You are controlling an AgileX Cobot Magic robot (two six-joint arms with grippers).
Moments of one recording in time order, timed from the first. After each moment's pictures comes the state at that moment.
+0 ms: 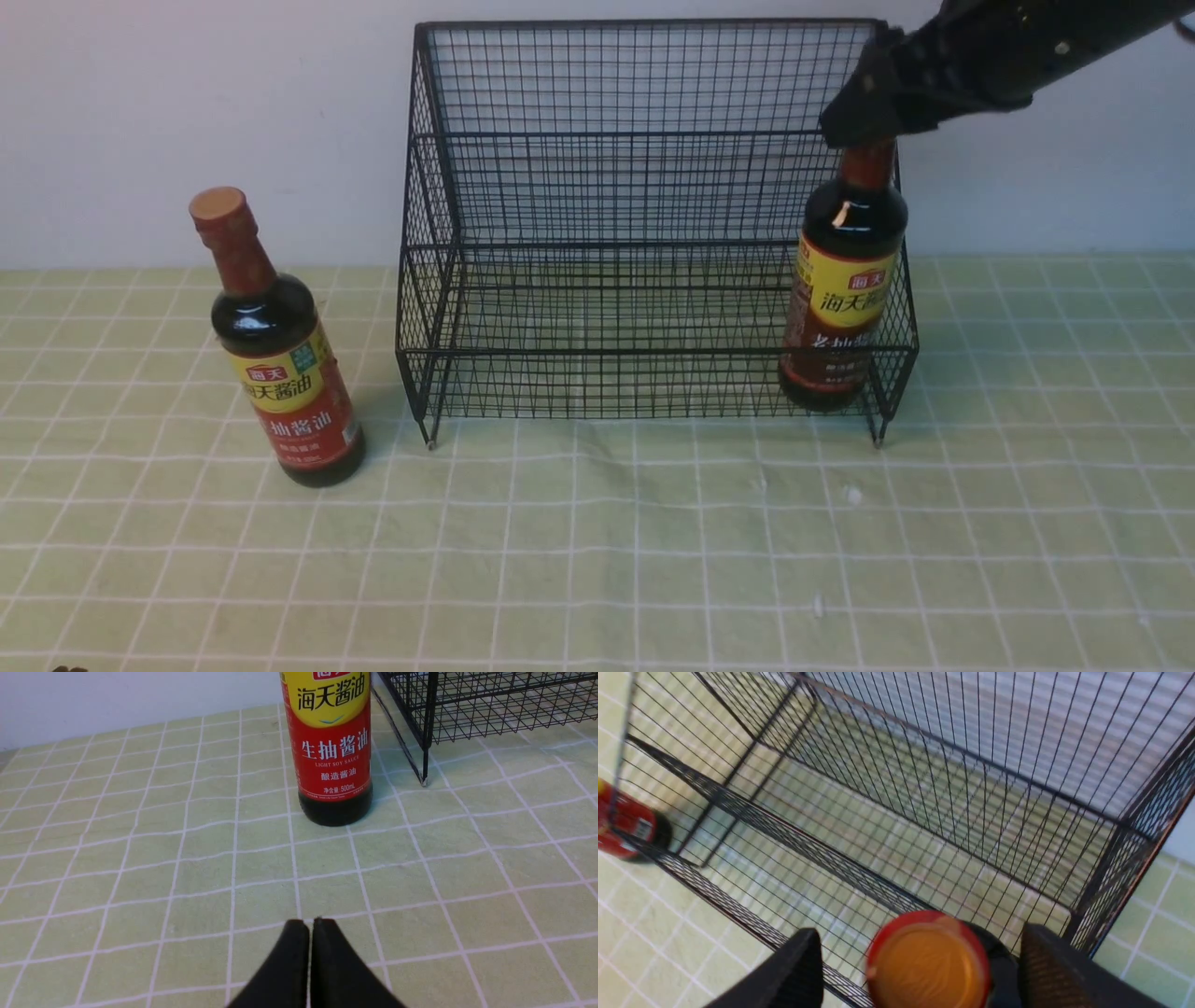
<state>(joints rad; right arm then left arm) 0.18 1.73 -1.78 0.45 1.10 -0.40 -0.06 -0.01 0.02 -0.01 0.39 0.12</state>
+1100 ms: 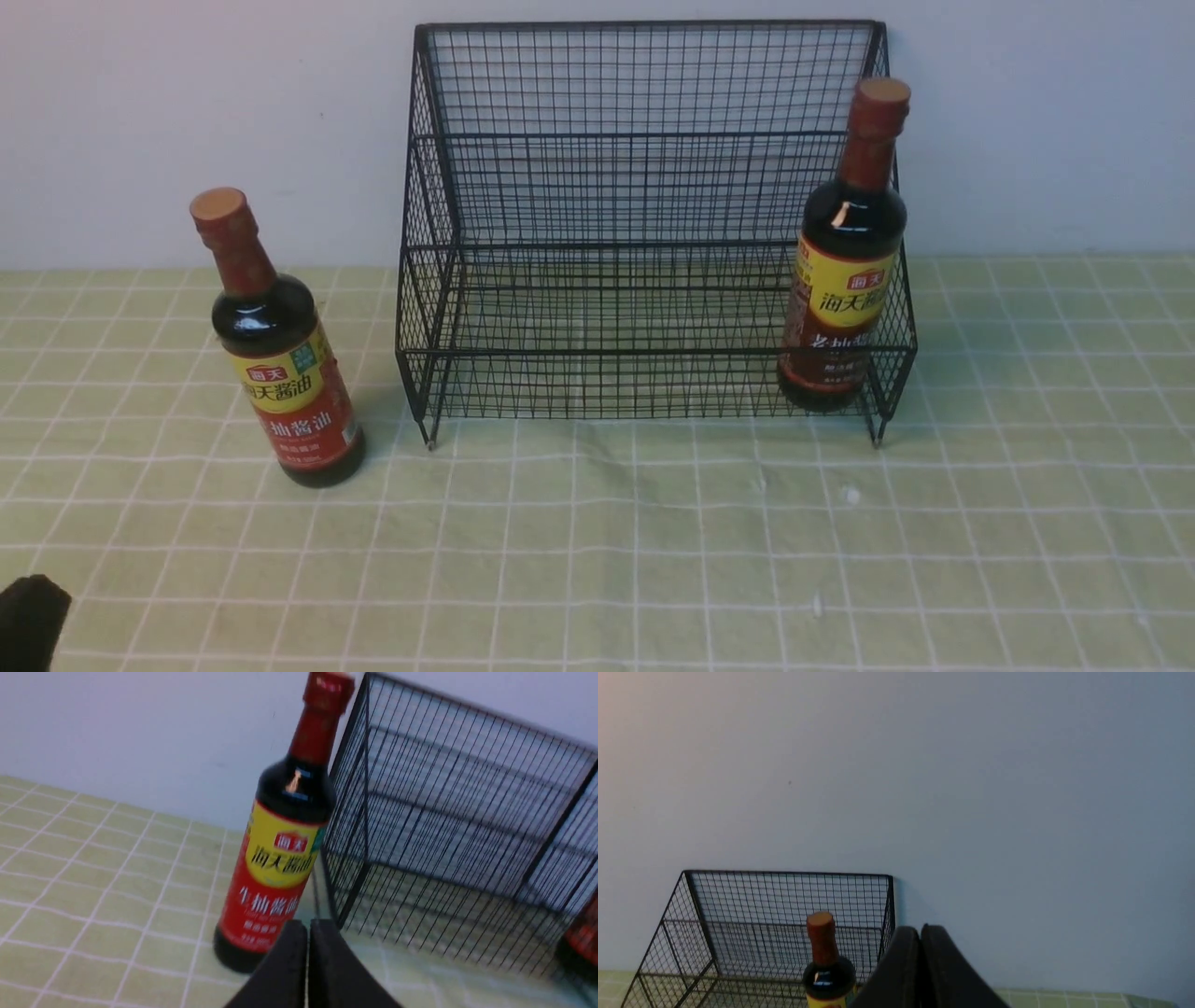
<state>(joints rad) 0.18 0.46 -1.22 -0.07 1.00 0.13 -0.06 -0.01 0.03 -0.48 0.05 0.07</state>
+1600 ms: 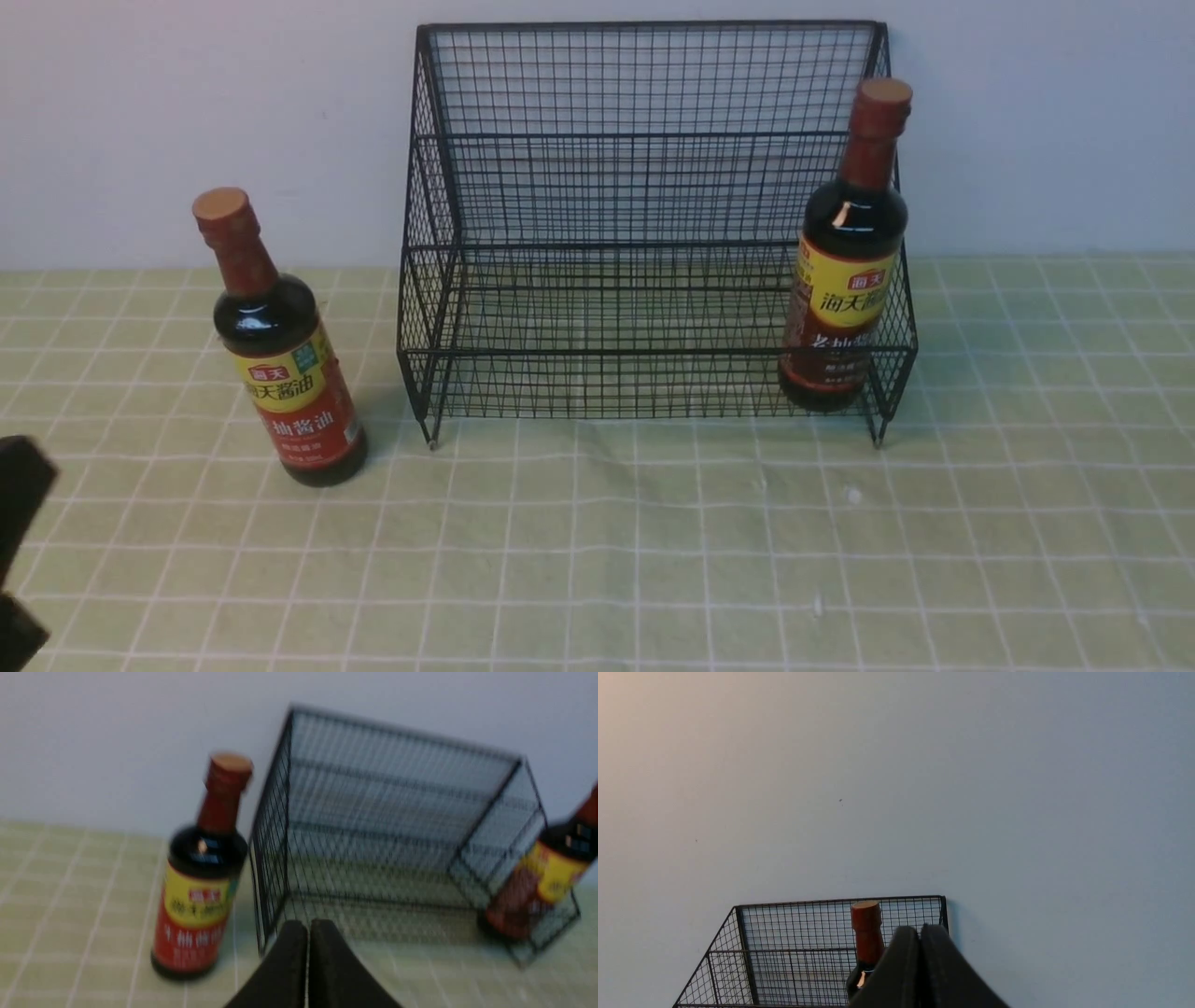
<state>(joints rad) 0.18 -0.01 -0.44 0.00 0.38 0.17 -0.06 0.43 -0.49 -0.46 0.49 0.17</state>
